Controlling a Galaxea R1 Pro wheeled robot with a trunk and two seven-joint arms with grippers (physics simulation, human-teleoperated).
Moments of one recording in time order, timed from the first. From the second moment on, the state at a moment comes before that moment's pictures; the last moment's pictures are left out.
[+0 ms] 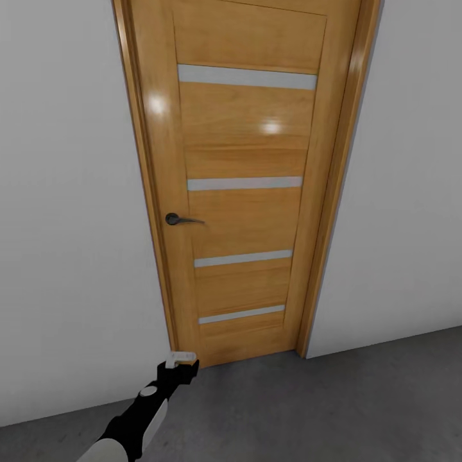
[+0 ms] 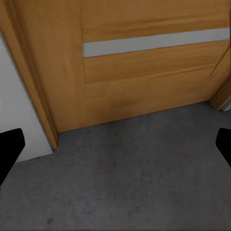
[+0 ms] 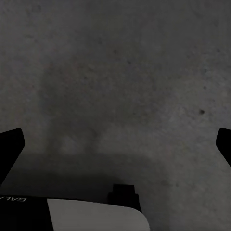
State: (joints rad) left arm -0.53 -0.09 -0.02 -0.49 0.00 -0.05 -0.05; right arm -0.08 -0.05 0.00 -0.44 0.00 -0.01 0.09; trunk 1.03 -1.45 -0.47
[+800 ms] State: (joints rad) left arm -0.53 -0.09 -0.02 -0.46 0.00 -0.11 -0.05; right arm -0.08 -0.05 0.00 -0.44 0.00 -0.01 0.10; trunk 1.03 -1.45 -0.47
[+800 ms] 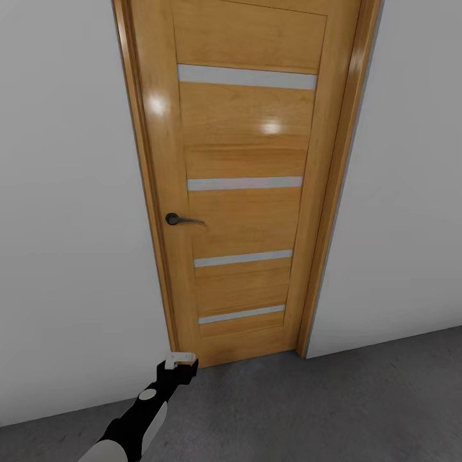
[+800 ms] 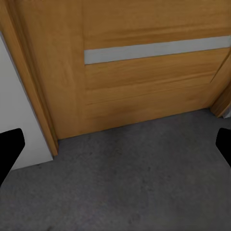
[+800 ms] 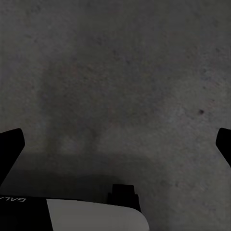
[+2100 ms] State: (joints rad) left arm -0.53 -0.08 -0.03 -0.62 0.00 -0.06 -0.05; right arm -0.08 -0.05 0.00 -0.44 0.00 -0.01 0.10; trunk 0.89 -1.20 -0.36
